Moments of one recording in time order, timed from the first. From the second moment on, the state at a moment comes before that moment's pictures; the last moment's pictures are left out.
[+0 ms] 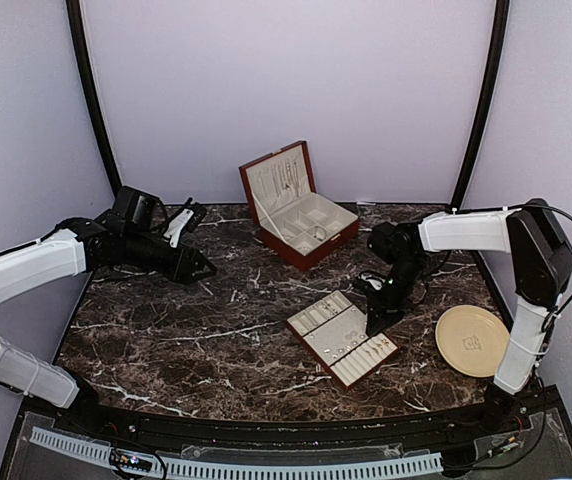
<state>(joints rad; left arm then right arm) -0.49 1.29 0.97 -0.45 0.41 -0.04 0.56 1.84 1.23 -1.03 -0.45 0.16</state>
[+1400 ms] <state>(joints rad) -0.49 1.29 0.97 -0.45 0.41 -0.04 0.56 1.85 1.25 -1.01 -0.43 0.16</state>
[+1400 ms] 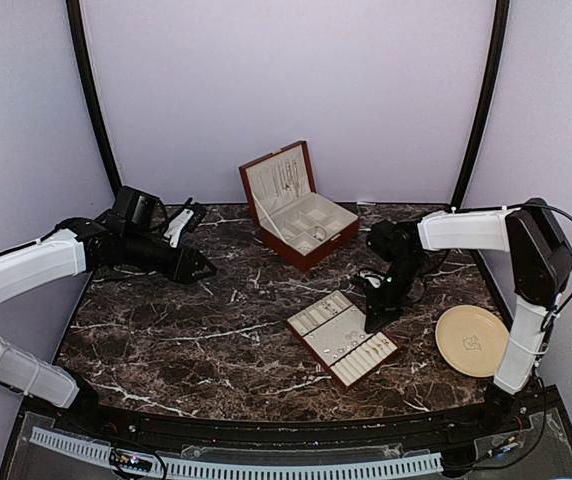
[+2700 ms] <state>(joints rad) -0.49 1.28 0.97 -0.45 0.41 -0.04 0.56 1.85 1.24 -1.03 -0.46 0.16</state>
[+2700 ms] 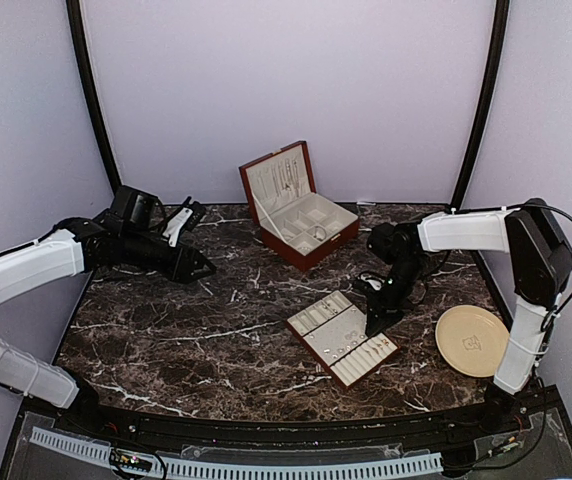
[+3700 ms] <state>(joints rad) -0.49 1.28 0.97 -0.45 0.41 -0.04 0.56 1.85 1.23 -1.02 -0.46 0.17</state>
